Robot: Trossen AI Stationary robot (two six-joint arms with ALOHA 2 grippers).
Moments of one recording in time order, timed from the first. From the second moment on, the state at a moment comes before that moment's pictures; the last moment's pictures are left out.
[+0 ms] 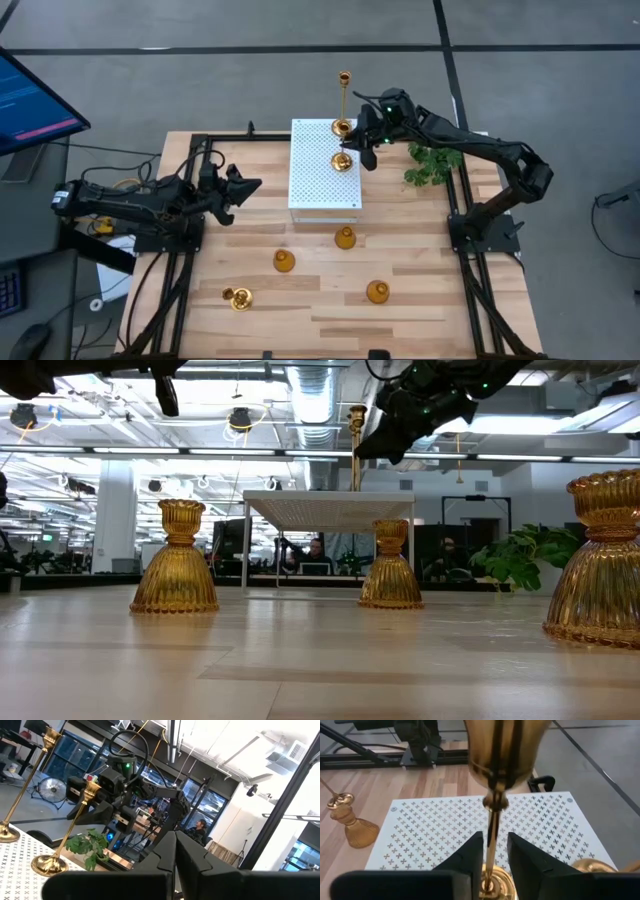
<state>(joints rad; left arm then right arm) -0.07 0.46 0.34 0.63 -0.26 -0.42 -0.60 1.51 1.21 -0.24 -0.48 -0.29</state>
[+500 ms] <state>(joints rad) -0.07 0.46 0.34 0.63 -0.26 -0.42 -0.60 1.51 1.21 -0.29 -0.47 -0.29</state>
